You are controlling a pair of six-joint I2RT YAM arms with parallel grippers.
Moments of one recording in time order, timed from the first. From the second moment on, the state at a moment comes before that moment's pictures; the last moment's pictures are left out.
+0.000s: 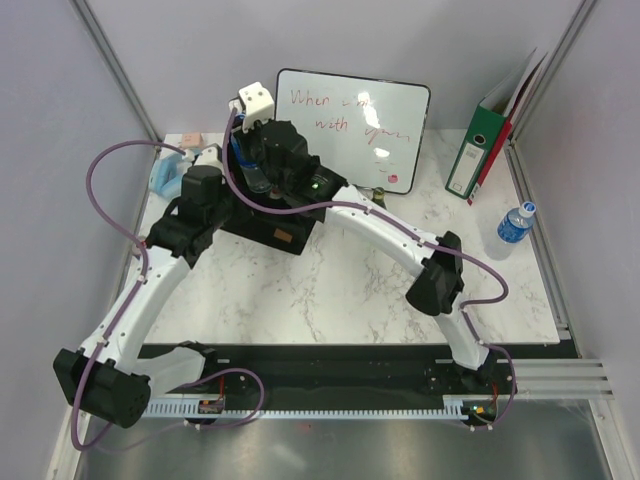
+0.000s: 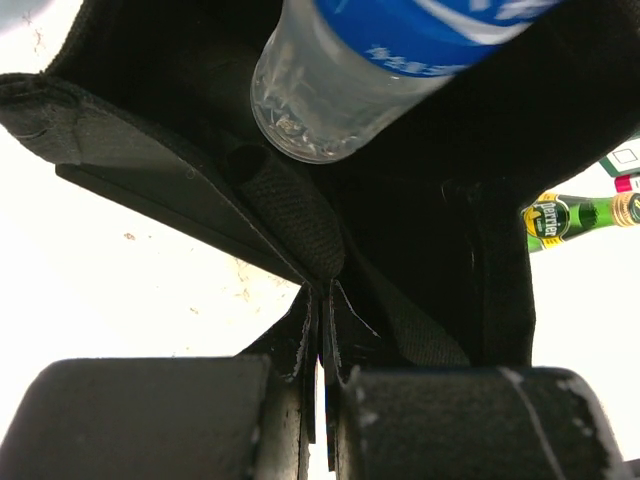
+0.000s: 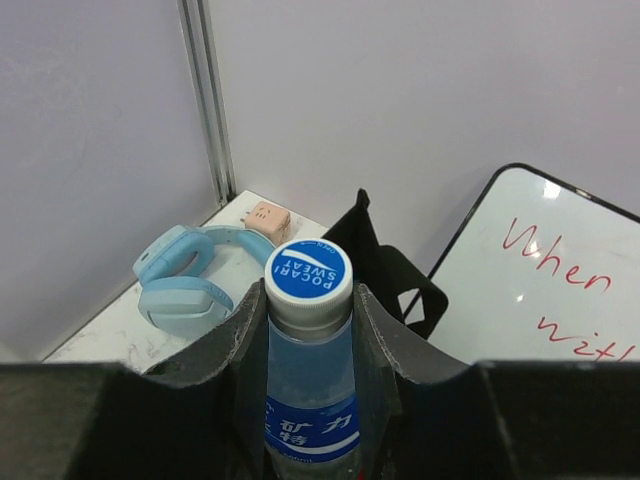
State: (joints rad) left arm -0.33 1.13 1.12 -0.53 -0.10 -0.52; right arm 0.97 2.16 2.31 -0.04 0.42 -0.08
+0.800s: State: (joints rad) left arm -0.33 1.08 1.09 -0.53 -0.09 -0.53; right arm 0.92 2.21 2.02 0.38 0.29 -0.04
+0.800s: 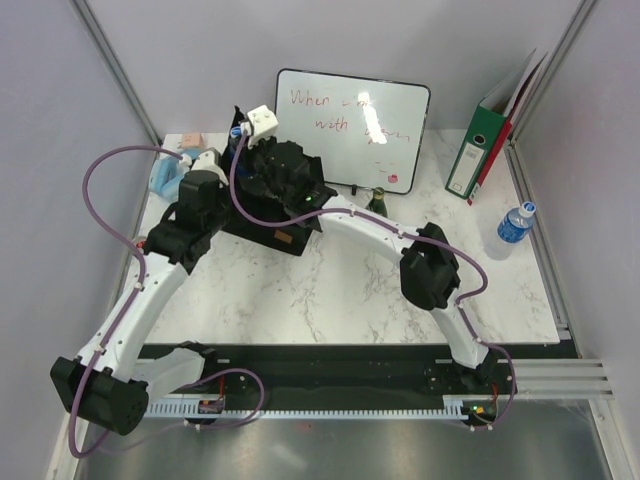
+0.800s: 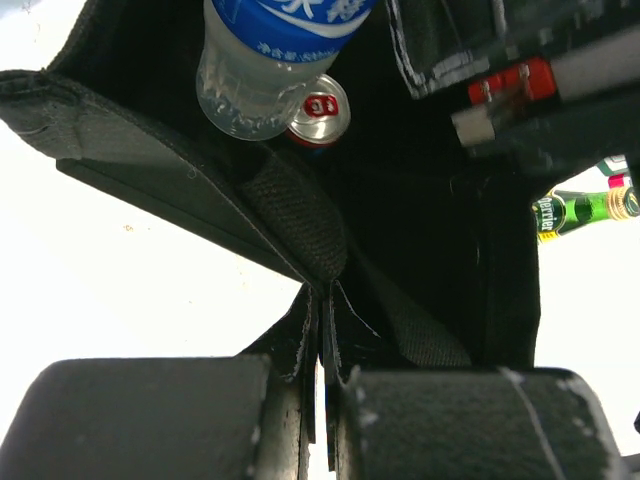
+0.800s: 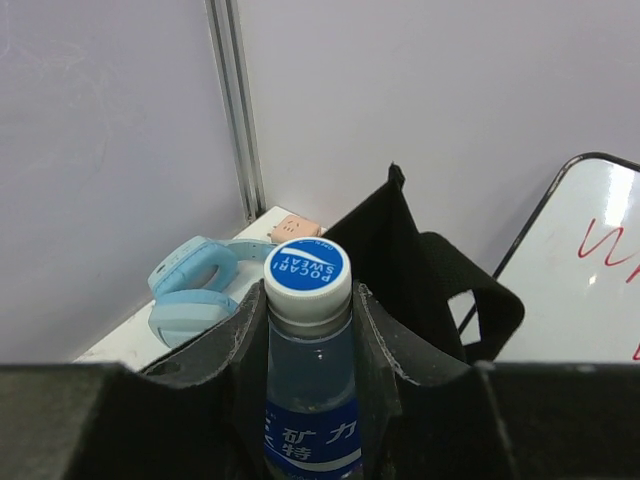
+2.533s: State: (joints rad) left arm -0.33 1.06 1.07 -0.55 -0.09 -0.53; right arm 0.91 2.25 1.82 0.39 0.29 0.01
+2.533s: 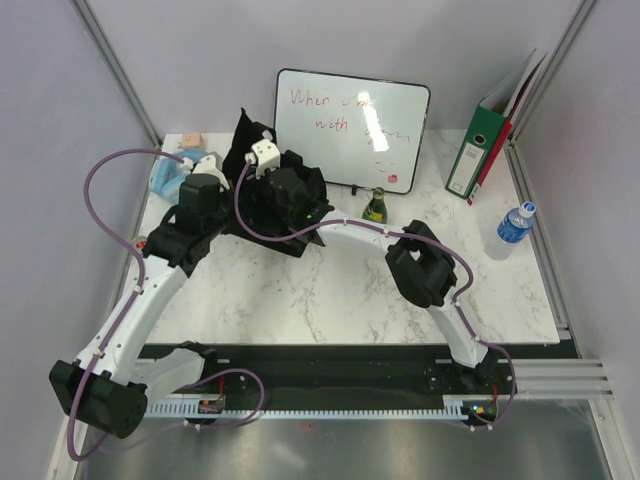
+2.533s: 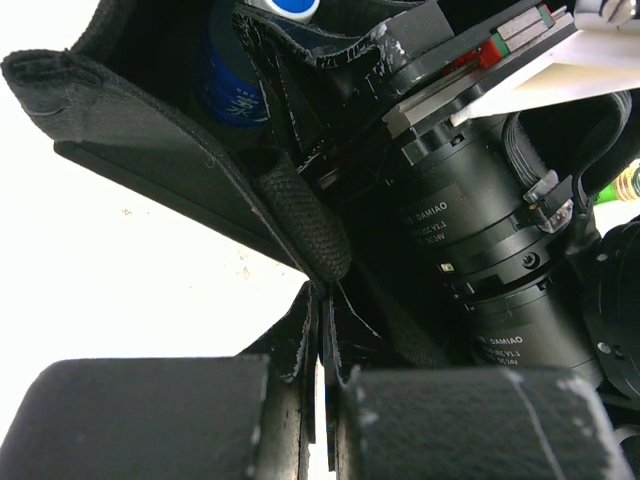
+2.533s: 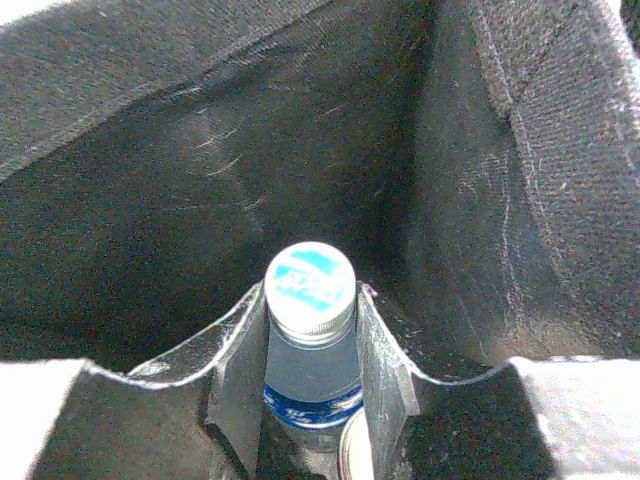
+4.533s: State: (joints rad) left arm -0.33 1.06 1.09 -0.55 -0.09 -0.53; right arm 0.52 1.76 1.70 -0.73 0.25 0.21
